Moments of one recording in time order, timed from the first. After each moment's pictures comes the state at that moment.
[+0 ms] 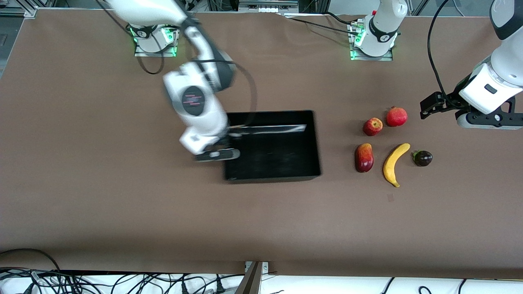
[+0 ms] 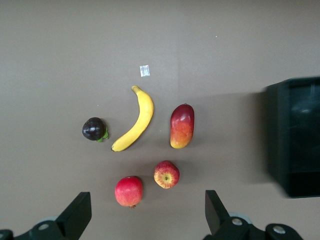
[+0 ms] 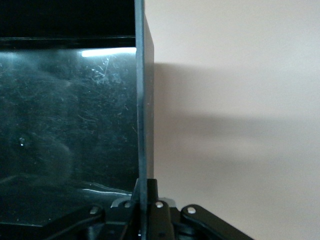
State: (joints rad) left arm -0.04 0.04 -0.04 -1.64 0.00 1.68 -0.07; right arm 0.66 0.67 0.02 -1.41 0.07 2.07 0.61
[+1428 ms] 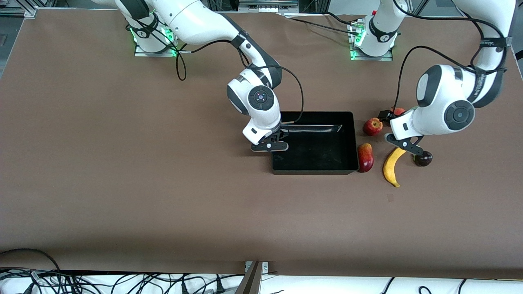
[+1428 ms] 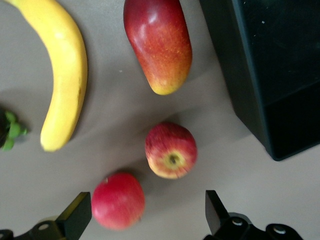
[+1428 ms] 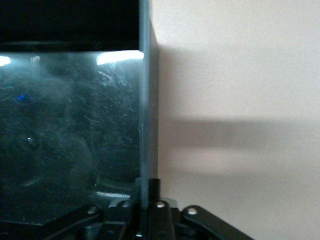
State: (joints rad) left arm 0.01 0.20 -0.09 -2.14 0.00 2.05 0.37; right arm 0.80 0.88 0.00 -1.25 0.11 2.21 0.73
